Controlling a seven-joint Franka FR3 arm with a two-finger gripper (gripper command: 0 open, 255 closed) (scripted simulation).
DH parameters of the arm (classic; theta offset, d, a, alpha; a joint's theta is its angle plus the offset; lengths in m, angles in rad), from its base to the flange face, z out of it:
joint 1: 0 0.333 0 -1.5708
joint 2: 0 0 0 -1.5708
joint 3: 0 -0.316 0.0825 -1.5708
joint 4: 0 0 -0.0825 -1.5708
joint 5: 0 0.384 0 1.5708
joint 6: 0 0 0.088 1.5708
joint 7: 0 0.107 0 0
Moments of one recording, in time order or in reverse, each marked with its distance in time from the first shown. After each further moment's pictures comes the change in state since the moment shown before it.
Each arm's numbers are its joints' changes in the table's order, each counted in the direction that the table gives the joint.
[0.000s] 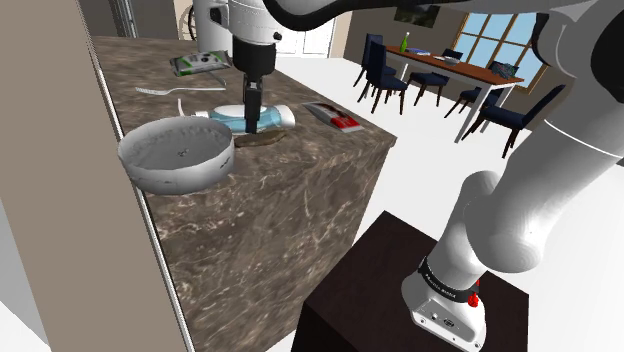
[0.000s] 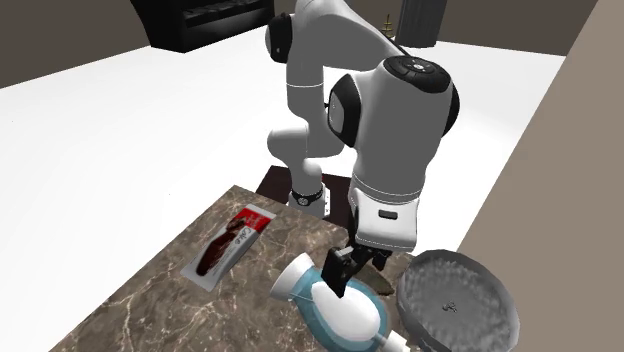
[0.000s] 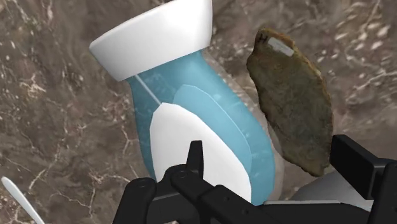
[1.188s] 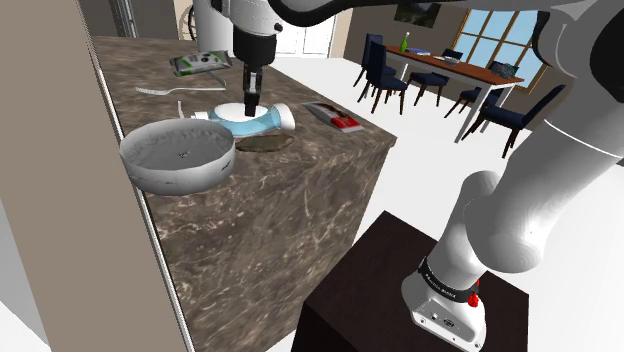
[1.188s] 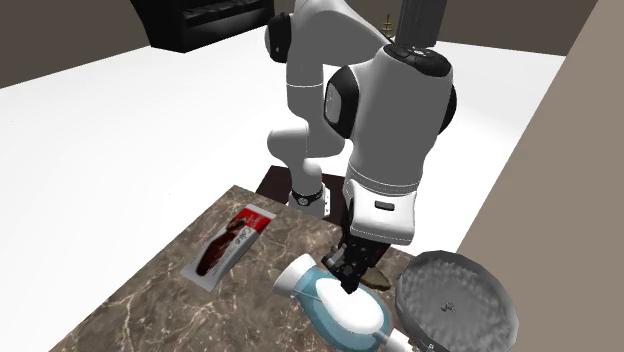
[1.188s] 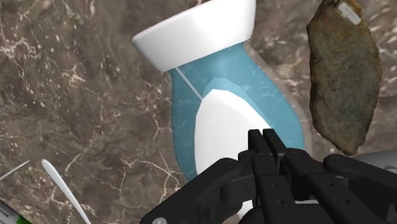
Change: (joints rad) arm 0.003 -0.002 0.014 0.022 -0.057 0.020 0.002
